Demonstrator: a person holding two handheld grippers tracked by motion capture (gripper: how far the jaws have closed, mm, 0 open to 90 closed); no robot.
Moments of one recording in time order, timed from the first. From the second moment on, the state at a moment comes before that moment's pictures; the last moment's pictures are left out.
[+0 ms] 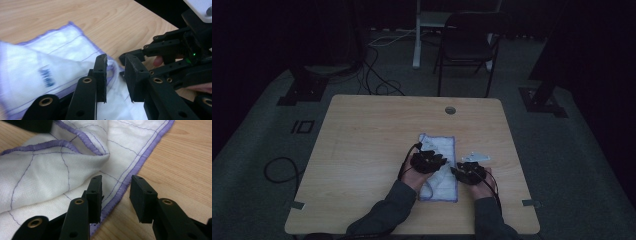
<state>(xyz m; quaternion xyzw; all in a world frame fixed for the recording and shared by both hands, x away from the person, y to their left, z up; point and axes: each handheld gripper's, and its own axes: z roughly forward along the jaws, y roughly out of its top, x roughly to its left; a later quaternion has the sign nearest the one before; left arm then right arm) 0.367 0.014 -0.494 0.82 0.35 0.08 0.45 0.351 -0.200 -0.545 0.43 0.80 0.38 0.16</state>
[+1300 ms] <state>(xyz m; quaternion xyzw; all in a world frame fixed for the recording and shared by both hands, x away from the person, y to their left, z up) 0.321 0.024 -0.534 0.87 0.29 0.06 0.39 0.351 -0.200 -0.545 0.43 0.80 0.38 0.16</state>
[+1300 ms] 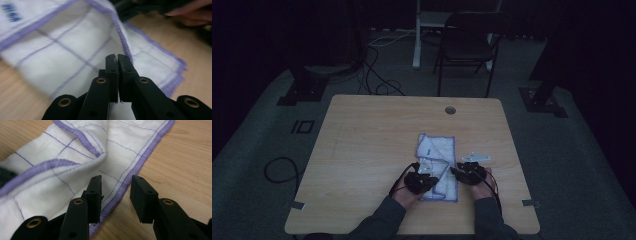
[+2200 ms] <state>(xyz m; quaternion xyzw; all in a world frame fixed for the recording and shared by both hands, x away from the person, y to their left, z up) 0.282 0.040 -0.534 0.90 0.25 0.12 0.35 0.350 -0.200 -0.545 0.43 0.80 0.37 0.17</state>
